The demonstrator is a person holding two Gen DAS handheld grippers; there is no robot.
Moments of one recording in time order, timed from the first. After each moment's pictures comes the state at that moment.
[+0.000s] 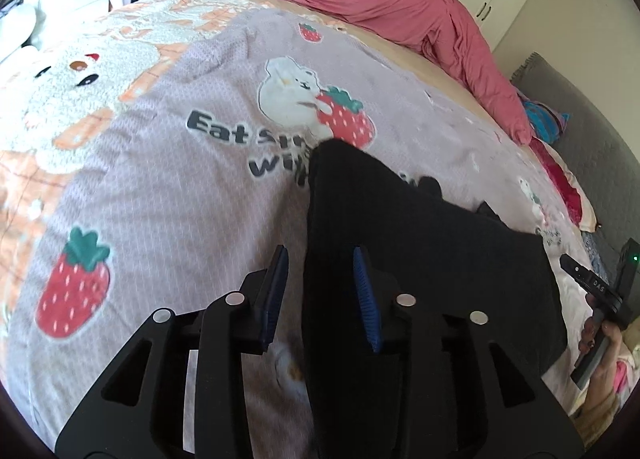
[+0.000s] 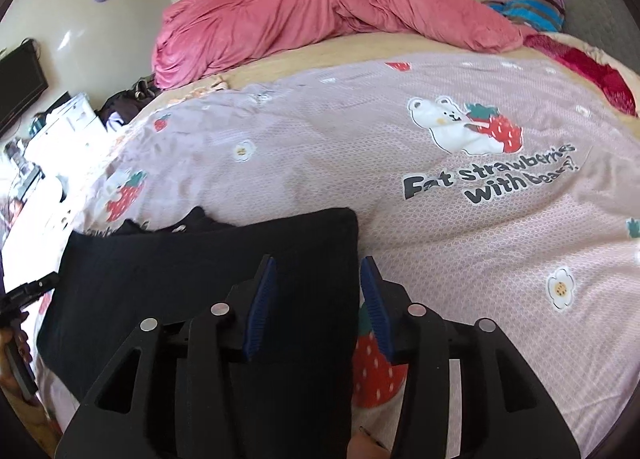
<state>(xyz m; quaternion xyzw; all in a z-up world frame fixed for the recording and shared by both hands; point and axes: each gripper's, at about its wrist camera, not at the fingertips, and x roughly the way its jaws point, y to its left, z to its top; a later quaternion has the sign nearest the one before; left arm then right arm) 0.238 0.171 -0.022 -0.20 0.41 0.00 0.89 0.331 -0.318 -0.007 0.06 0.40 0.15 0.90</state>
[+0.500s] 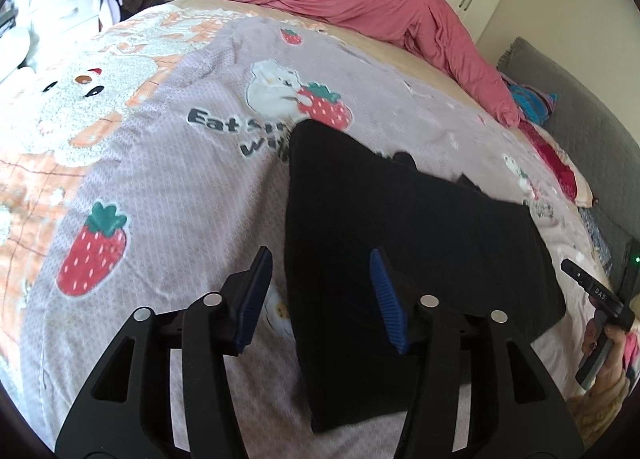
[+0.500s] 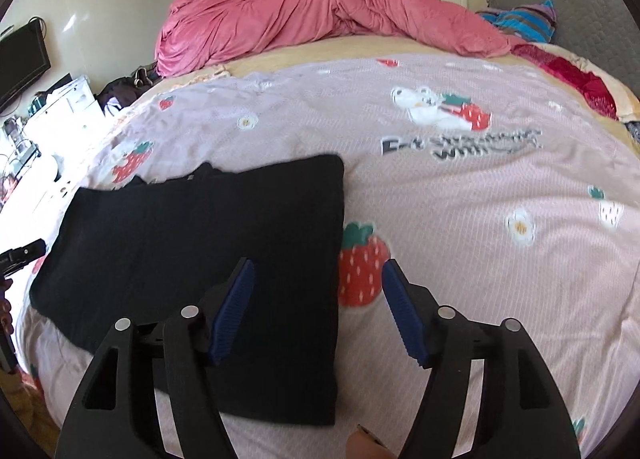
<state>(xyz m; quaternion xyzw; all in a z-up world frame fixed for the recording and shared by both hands) 0.198 0.148 -0.010 -0.16 0.41 -0.02 0.90 0.263 -0.329 -0.014 0.03 0.40 0.13 0.91</state>
